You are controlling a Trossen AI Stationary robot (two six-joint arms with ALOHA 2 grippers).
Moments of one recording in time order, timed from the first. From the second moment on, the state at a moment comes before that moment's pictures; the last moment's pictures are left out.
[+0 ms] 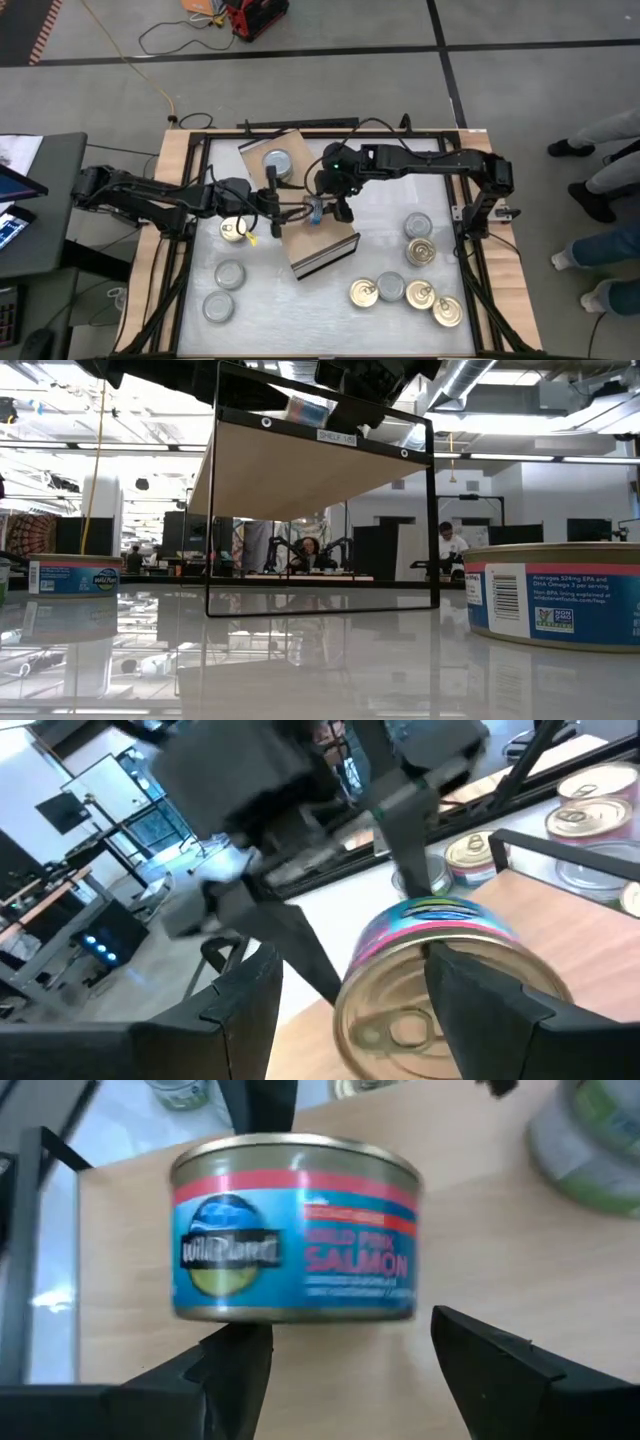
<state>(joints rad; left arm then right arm) -0.04 1.18 0.73 0.33 -0.27 0.45 -0.16 1.75 1.55 -0.63 -0.30 -0.20</state>
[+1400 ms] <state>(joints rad) -0.20 1.07 0.73 0.17 -0.41 0.45 0.01 1.58 1.53 -0.74 -0.01 -0.03</state>
